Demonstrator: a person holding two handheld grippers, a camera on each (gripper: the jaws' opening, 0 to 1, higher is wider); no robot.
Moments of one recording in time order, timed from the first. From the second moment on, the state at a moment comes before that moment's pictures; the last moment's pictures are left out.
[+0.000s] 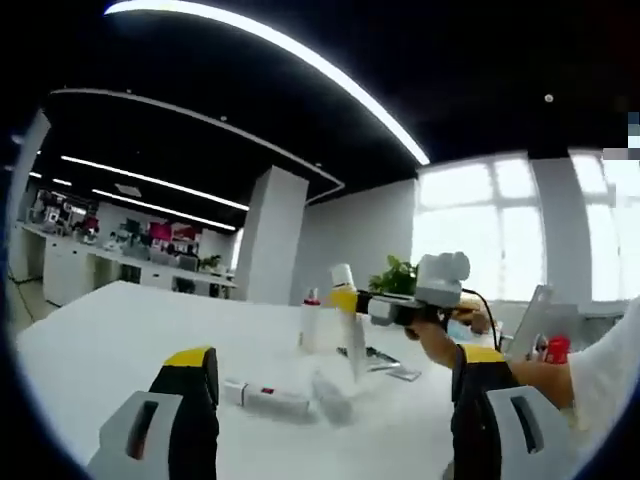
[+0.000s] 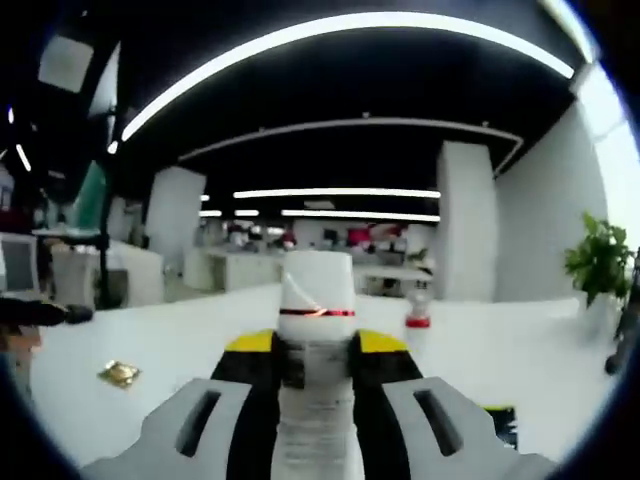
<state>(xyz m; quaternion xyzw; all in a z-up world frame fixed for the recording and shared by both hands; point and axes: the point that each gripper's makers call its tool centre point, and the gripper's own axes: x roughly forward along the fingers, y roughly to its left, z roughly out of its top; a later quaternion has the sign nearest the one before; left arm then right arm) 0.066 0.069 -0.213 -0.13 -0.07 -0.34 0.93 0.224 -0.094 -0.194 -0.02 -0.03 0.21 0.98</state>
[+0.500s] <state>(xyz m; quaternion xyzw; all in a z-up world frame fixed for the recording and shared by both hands) 0.103 0.043 -0.199 -0.03 -0.13 -0.40 0.91 0.207 -0.088 -0.178 0.05 -0.02 0.25 0.97</state>
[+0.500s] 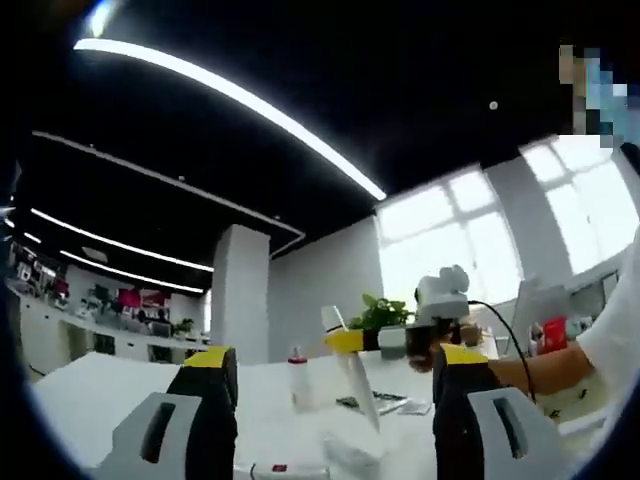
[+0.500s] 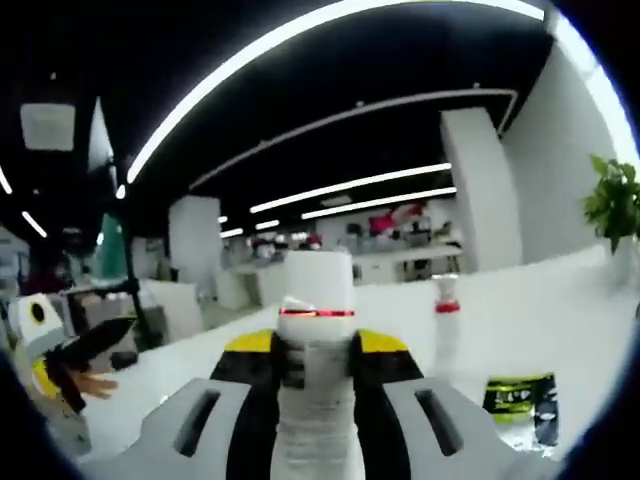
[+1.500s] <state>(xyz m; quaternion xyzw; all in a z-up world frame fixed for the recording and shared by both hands) 0.153 0.024 -0.230 -0.03 0.02 -0.40 0.91 0.173 -0.058 -0.137 0.04 -0.08 0.28 0.96</state>
